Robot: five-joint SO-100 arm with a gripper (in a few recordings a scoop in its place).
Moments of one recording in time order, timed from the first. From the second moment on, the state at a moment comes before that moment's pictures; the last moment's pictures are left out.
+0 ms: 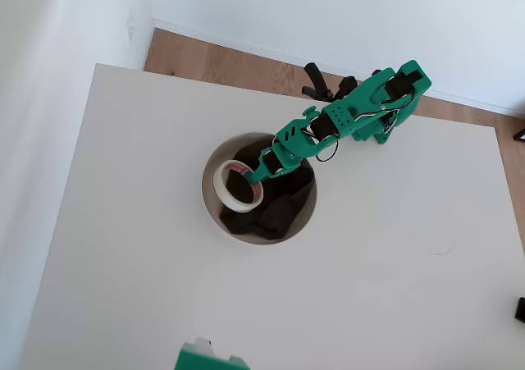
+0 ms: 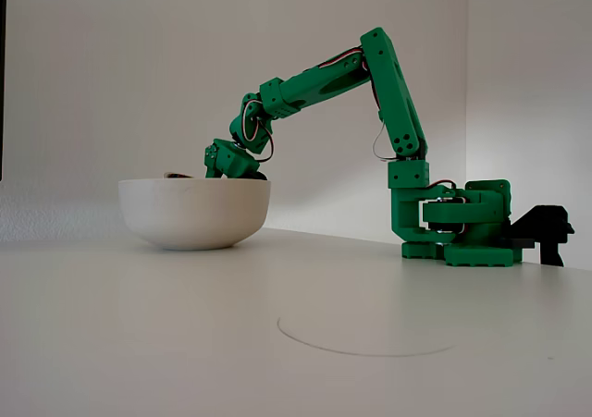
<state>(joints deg) 57.7 79.9 92.4 37.3 1.1</state>
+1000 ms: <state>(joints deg) 59.5 76.0 91.1 34.7 0.9</state>
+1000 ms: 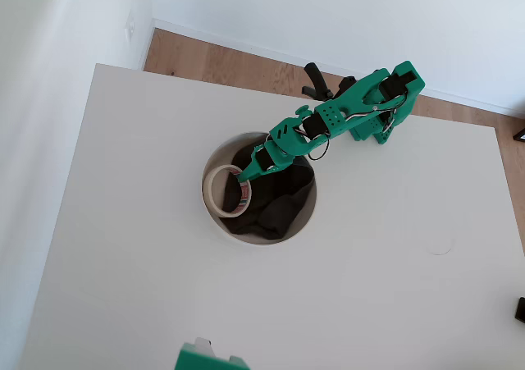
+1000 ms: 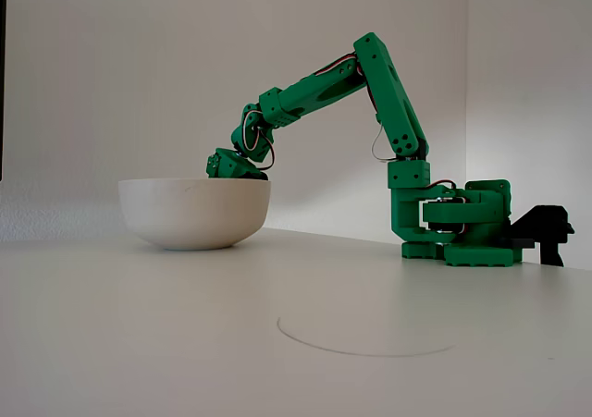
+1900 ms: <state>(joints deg) 60.3 85.8 91.1 37.8 1.6</state>
